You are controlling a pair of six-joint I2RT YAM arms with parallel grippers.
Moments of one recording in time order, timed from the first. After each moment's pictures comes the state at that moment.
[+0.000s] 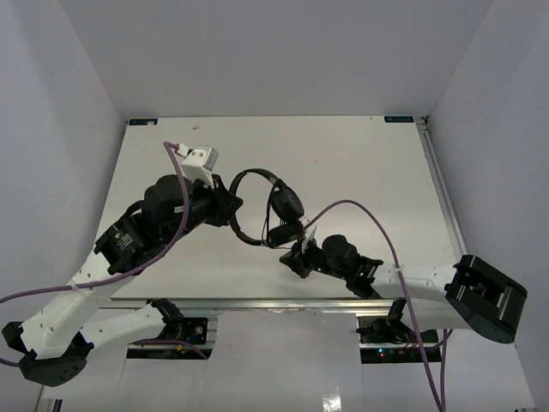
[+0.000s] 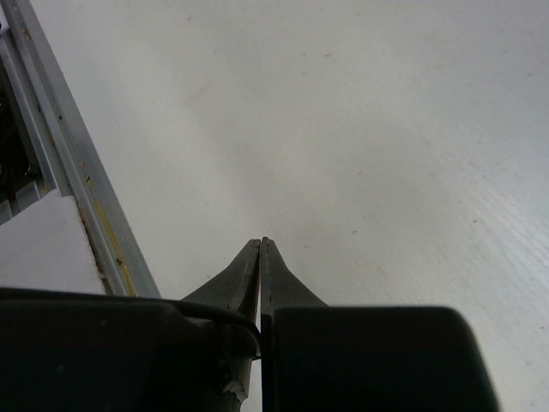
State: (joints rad) left arm -0.83 0.92 1.25 -0.69 -0.22 -0.50; right arm 1.05 1.24 0.34 0.58 -0.10 0.20
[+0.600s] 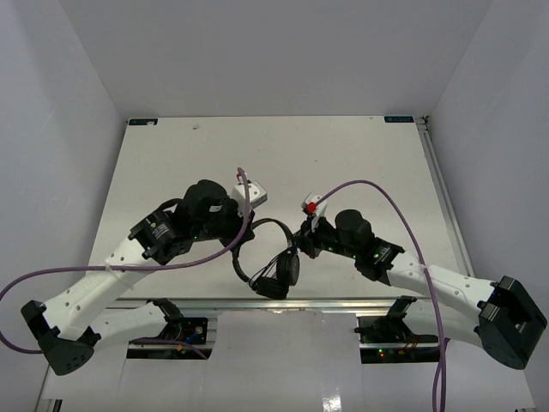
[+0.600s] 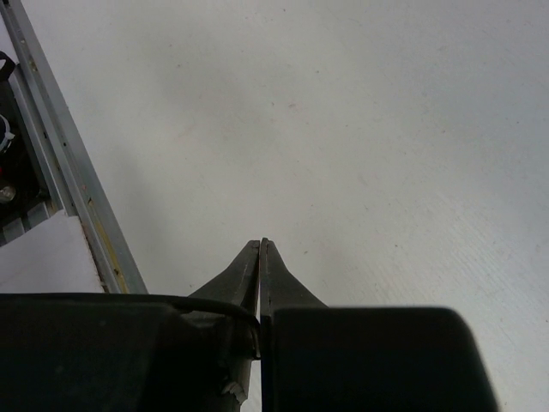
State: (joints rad) left arm -0.83 1.01 1.13 -0.77 0.15 0.00; right arm 0.87 1.05 0.52 0.21 -0.24 0.11
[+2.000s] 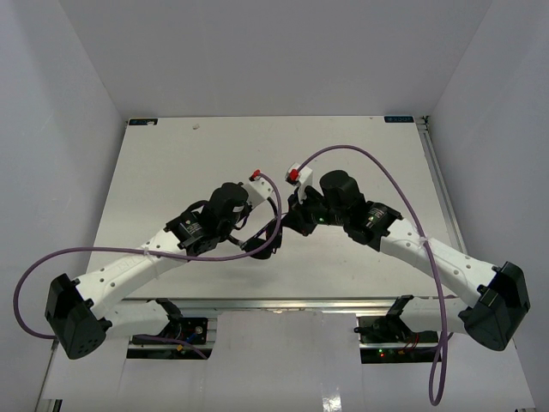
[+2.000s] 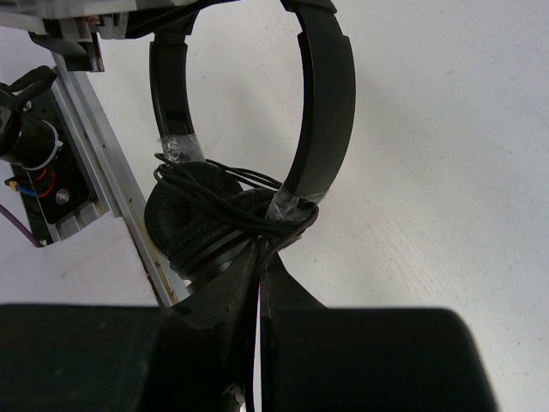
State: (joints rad) left arm -0.83 1.15 0.96 -0.39 -0.51 0.36; right arm 0.84 1.21 0.99 -0.27 -0.33 0.07
